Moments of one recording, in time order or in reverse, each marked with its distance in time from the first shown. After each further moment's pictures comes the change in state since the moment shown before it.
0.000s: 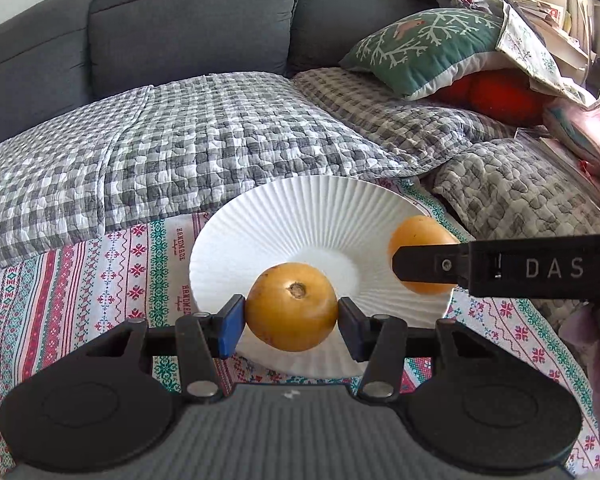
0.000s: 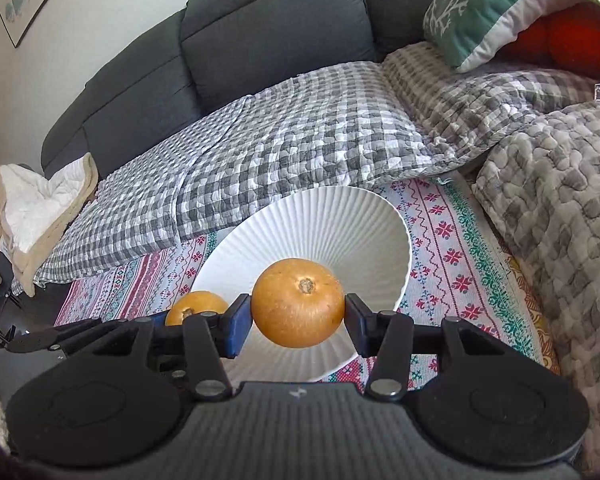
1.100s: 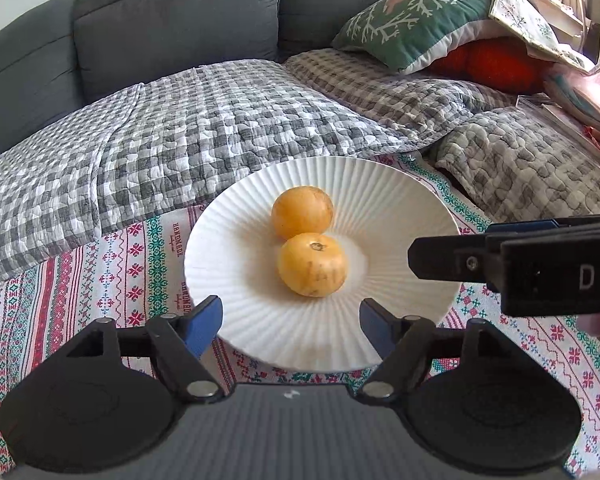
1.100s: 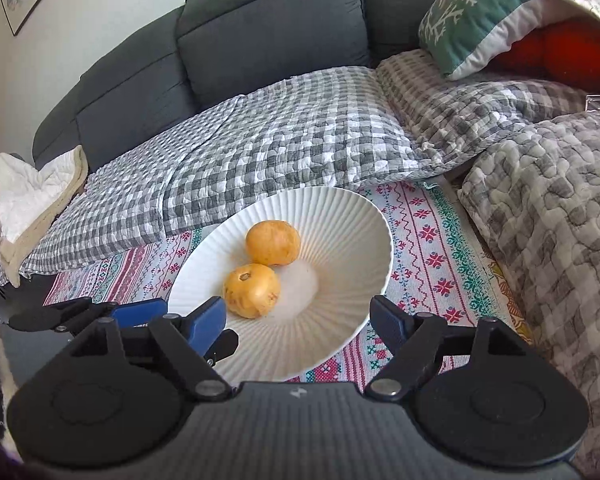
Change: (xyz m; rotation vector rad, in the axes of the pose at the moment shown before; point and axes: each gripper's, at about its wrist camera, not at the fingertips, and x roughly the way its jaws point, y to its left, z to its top) left arm -0.001 0.002 -0.006 0.056 0.041 0.014; right arm -0.008 0.000 -0.007 -0.040 -0.011 -0.044
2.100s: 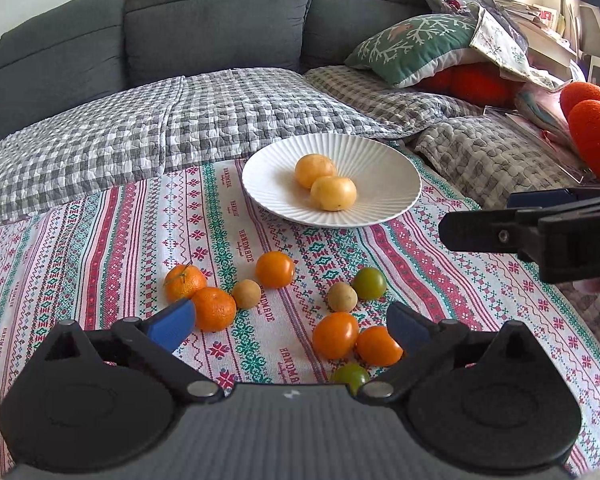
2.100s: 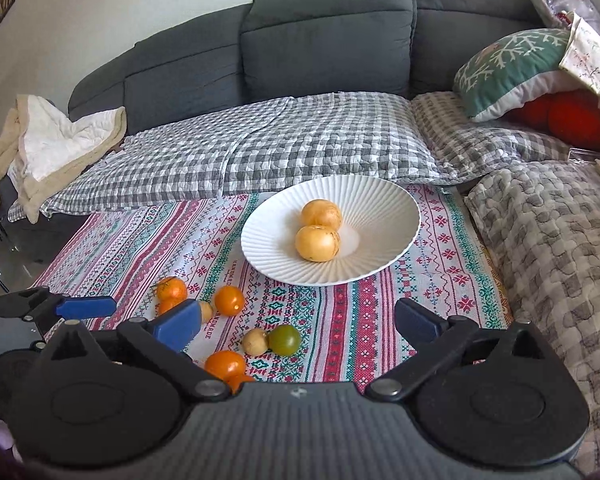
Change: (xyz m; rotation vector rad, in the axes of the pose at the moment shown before) left arm -0.111 0.021 -0.096 -0.084 -0.058 -0.015; right arm -0.077 0.062 -0.064 -0.200 -0.048 -0.013
